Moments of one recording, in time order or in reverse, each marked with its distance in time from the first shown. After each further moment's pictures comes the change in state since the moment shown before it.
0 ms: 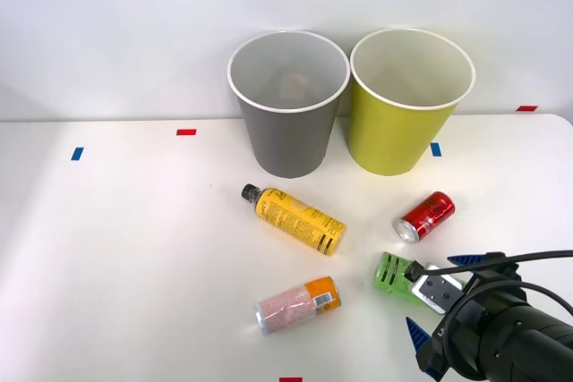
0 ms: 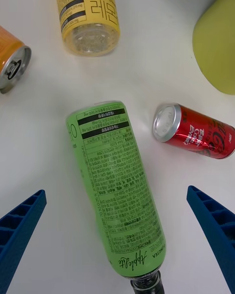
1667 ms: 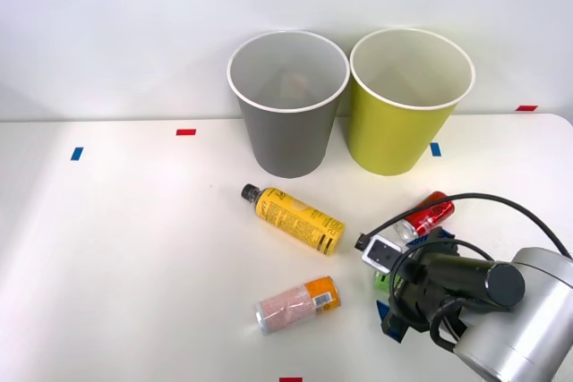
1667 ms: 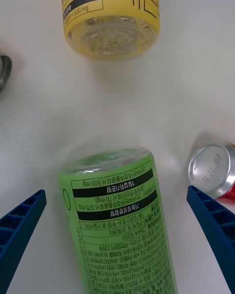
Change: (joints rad) arm -0.369 0.175 0.099 0.353 -0.183 0.146 0.100
